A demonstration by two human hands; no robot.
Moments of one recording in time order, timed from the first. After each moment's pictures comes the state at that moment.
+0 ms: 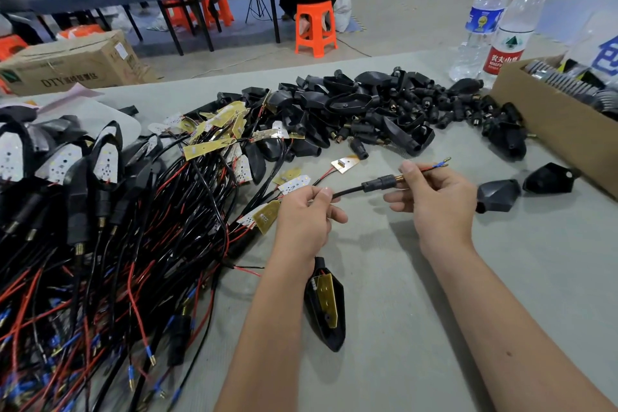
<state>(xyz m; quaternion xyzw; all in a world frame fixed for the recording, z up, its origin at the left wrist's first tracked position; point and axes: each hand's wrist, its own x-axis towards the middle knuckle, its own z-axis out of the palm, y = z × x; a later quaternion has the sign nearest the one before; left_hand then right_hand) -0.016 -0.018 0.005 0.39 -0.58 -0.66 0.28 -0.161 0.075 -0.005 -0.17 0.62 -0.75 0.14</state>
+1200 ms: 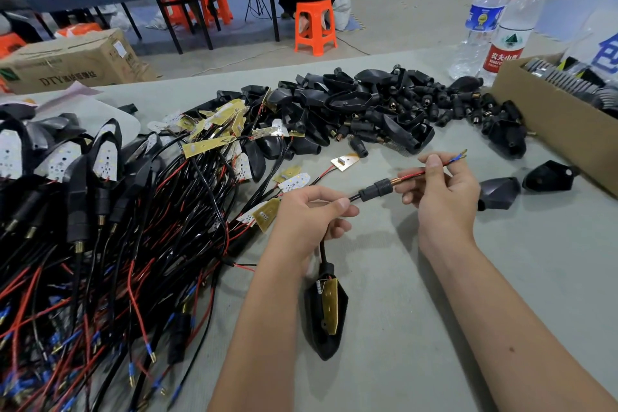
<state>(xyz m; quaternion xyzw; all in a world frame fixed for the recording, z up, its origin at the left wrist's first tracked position) -0.009 -0.021 0.004 0.34 -0.58 -0.69 0.25 -0.163 0.075 -0.004 -0.16 0.57 -0.79 0.13</state>
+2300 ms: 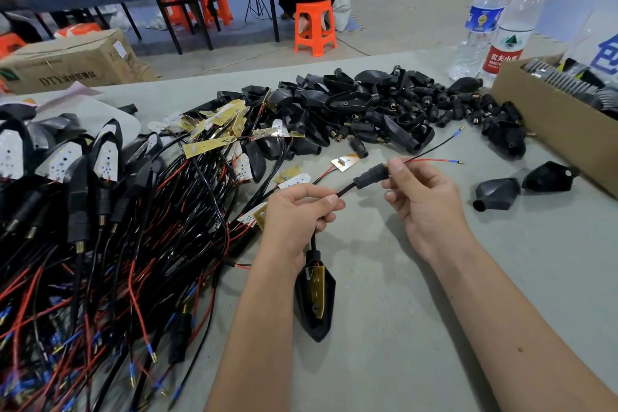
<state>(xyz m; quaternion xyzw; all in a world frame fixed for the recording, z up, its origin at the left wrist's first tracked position) -0.003 -0.029 0.002 0.36 -0.55 -0.70 0.29 -0.156 0.073 -0.002 -0.16 0.48 -0.80 0.30</state>
